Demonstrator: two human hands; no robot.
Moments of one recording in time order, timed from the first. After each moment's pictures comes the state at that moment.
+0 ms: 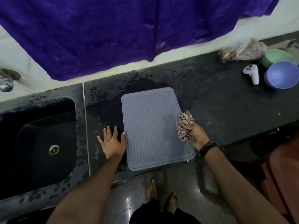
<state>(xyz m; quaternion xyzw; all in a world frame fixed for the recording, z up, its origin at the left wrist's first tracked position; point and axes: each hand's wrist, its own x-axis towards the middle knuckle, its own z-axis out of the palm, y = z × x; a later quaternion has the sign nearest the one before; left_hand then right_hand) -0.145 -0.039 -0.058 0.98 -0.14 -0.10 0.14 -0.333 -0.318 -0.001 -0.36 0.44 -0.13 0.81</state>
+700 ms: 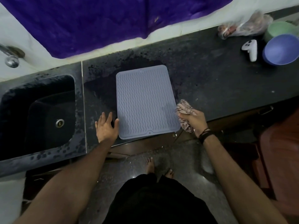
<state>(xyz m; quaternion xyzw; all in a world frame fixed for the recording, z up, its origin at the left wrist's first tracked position) -0.225 -0.012 -0.023 0.97 -0.15 -0.10 0.14 -0.430 -0.320 -0.003 -0.52 0.42 -0.14 0.73</state>
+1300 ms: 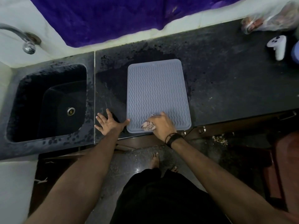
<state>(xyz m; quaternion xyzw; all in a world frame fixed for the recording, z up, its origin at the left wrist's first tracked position) -0.227 -0.012 -0.006 0.97 0.06 -0.24 0.08 -0.363 -0.200 -0.009 -0.95 0.09 0.02 0.29</state>
